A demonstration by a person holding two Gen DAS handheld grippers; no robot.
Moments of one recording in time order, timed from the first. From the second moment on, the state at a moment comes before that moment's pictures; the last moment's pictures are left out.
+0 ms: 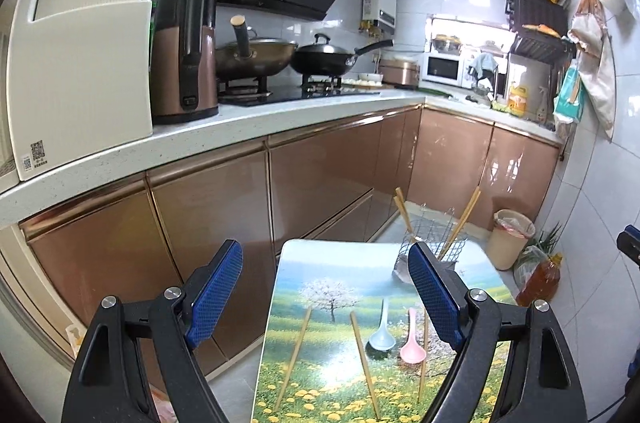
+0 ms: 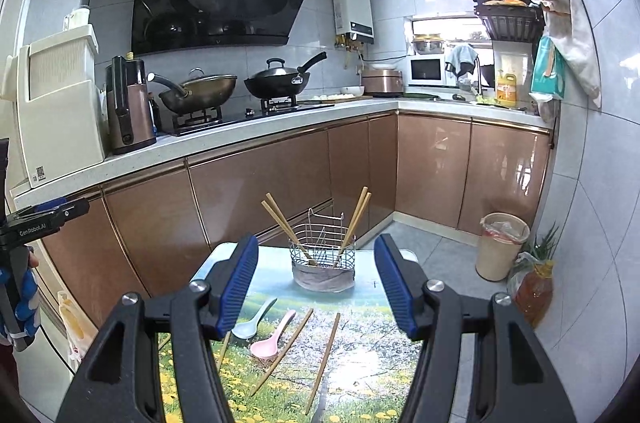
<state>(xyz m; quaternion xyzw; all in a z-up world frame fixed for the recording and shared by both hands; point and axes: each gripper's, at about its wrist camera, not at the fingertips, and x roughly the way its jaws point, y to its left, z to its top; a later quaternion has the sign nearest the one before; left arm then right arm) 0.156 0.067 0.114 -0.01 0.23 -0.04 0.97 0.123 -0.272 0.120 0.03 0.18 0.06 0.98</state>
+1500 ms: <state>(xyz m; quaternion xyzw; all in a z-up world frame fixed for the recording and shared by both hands) 0.401 0.003 -0.173 -0.02 0.60 -0.06 0.80 0.363 -0.278 -0.139 0.06 0.54 0.09 0.83</state>
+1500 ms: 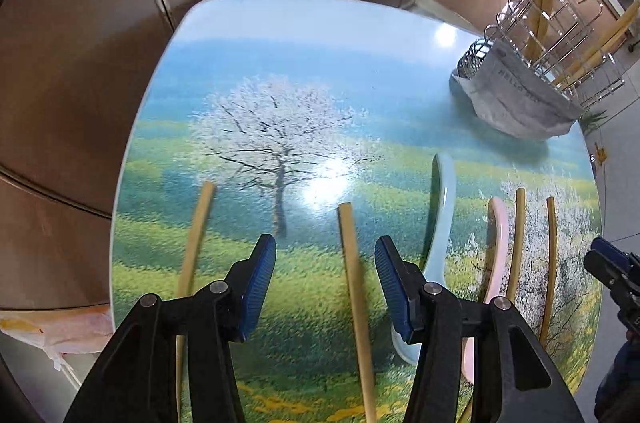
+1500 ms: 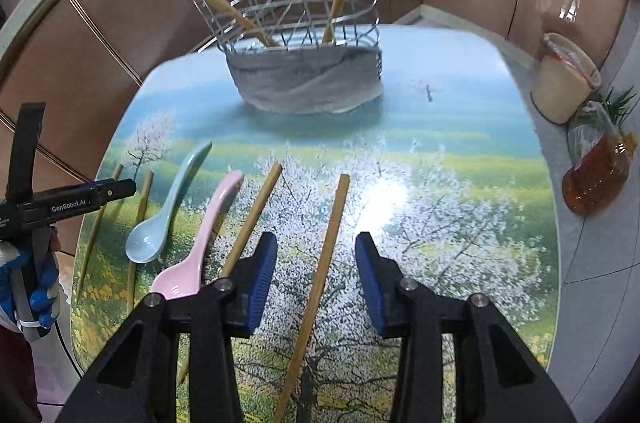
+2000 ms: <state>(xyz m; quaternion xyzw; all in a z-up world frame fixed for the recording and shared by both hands) 0.425 -0.013 -0.194 -0.02 0.62 -0.07 0.78 0.404 -0.275 -0.163 0.05 0.59 0.08 0.80</state>
